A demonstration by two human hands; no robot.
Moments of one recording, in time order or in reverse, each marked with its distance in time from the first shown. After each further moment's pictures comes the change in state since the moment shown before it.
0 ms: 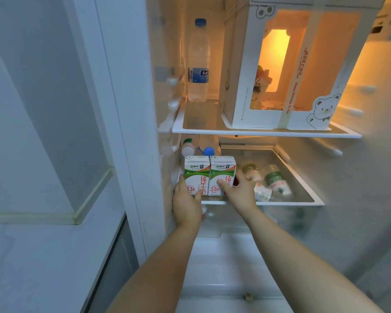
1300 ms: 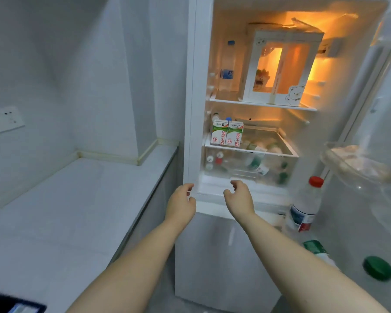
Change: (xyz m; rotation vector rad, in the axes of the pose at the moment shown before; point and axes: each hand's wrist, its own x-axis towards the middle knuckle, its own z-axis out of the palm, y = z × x) left_hand -0.279 -0.031 -0.200 0.055 -0.192 0.039; right_hand -0.319 -0.062 -0.057 -0.232 -0.130 0.074
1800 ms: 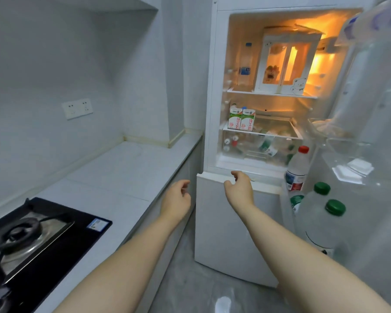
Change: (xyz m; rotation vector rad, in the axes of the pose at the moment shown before) left_hand -0.238 0.028 -0.065 0.060 0.177 -0.102; right_hand -0.198 -0.009 -0.050 0.077 -0.066 -0.108
